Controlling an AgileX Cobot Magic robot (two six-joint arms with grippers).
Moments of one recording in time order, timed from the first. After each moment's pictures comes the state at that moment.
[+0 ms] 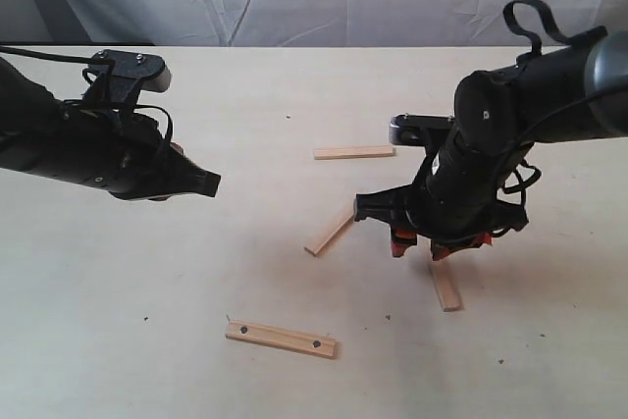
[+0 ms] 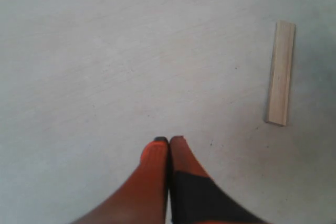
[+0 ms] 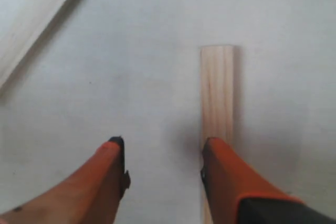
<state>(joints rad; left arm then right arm) -0.23 1.55 -0.77 -0.75 0.32 0.67 0.53 1.82 -0.97 0.13 0.62 0.38</state>
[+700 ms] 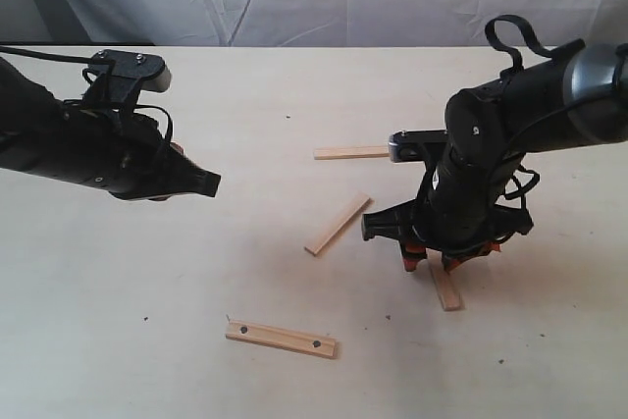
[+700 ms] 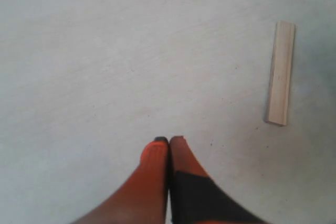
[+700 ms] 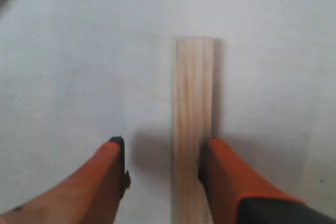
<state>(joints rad) -0.23 1.55 -0.77 -0.75 0.32 0.67 0.53 1.88 -0.97 0.05 0.63 0.38</state>
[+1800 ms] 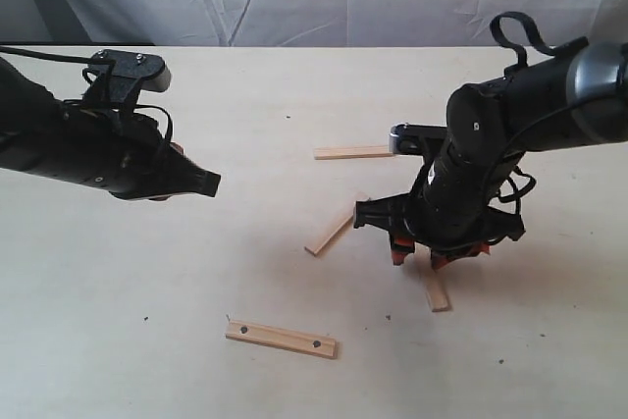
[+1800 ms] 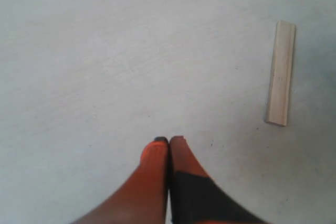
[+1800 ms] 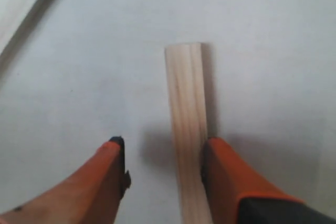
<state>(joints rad) -0.23 1.55 -0.77 -0.75 0.32 0.67 0.53 1.87 -0.97 0.12 0.60 0.42</state>
